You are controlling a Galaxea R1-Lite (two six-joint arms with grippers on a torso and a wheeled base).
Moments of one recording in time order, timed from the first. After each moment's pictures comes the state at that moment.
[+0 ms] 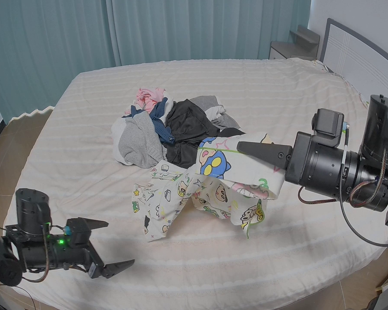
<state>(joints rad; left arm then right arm) -0.33 1.46 -0.25 -0.61 -0.31 0.43 0.76 1.52 -0.79 -0.68 0.16 0.62</state>
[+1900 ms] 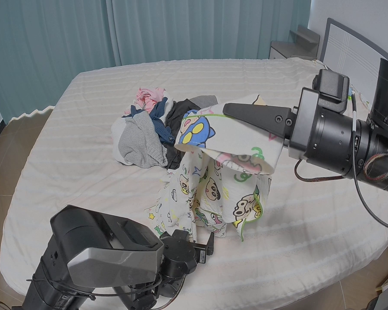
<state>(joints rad) -0.83 2.49 -0.62 -1.55 0.54 -0.21 0.82 1.51 -0.95 -0.61 0.19 0.62</state>
